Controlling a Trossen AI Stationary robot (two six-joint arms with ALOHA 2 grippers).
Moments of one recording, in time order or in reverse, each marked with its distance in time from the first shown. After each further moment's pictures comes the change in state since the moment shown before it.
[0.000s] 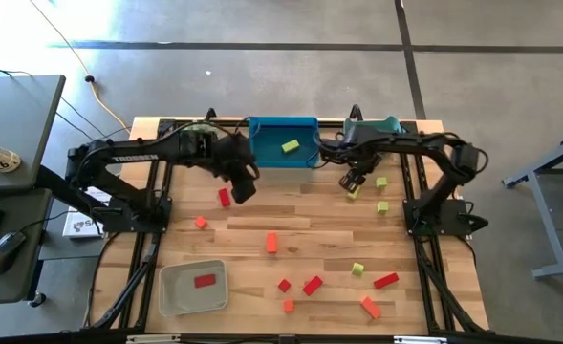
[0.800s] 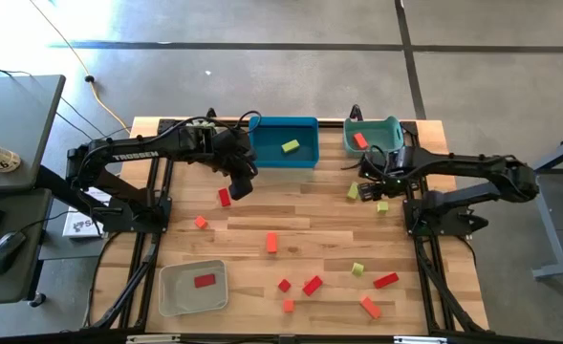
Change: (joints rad) left arm 0.040 0.000 0.000 0.015 0.002 0.185; right arm 0.087 -0.517 -0.463 0.229 -0.206 0.628
